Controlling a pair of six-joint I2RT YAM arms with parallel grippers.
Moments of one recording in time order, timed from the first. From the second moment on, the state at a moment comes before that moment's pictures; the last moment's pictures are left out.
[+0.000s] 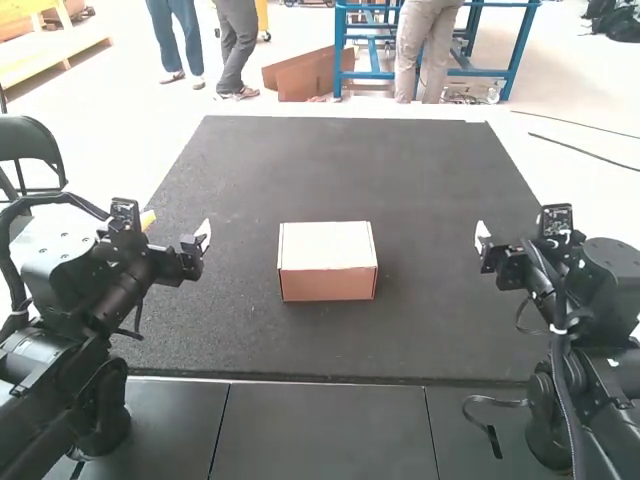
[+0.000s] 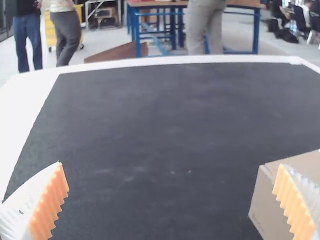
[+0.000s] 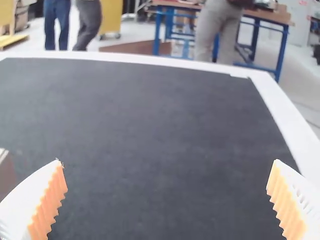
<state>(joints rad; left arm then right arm) -0.22 0.01 0.01 -0.03 -0.09 -0.01 0.08 0.01 0.00 -0.04 -0.05 -0.10</state>
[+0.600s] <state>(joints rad) -0.07 0.01 0.01 -0.04 -0.09 0.00 0.08 0.01 0.00 -0.08 -0.06 -0.12</state>
